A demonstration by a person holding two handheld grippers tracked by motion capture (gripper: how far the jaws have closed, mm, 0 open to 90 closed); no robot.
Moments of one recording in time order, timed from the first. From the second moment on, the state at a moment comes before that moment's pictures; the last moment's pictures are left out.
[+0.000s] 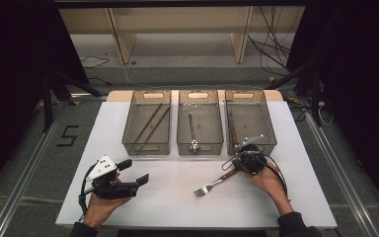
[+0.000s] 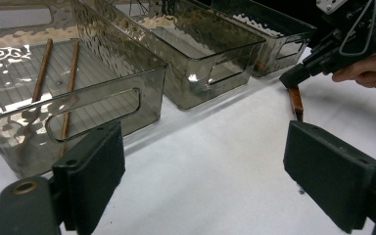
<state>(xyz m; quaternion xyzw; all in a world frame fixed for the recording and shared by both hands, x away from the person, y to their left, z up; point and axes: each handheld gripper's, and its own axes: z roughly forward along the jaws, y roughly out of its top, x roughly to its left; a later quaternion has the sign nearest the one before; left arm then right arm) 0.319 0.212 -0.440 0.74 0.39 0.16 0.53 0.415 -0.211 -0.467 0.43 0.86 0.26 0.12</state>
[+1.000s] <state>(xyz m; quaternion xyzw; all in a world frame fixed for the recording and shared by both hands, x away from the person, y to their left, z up) 0.319 0.212 -0.440 0.74 0.39 0.17 0.53 0.353 -0.228 -0.460 0.40 0.90 0.18 0.07</state>
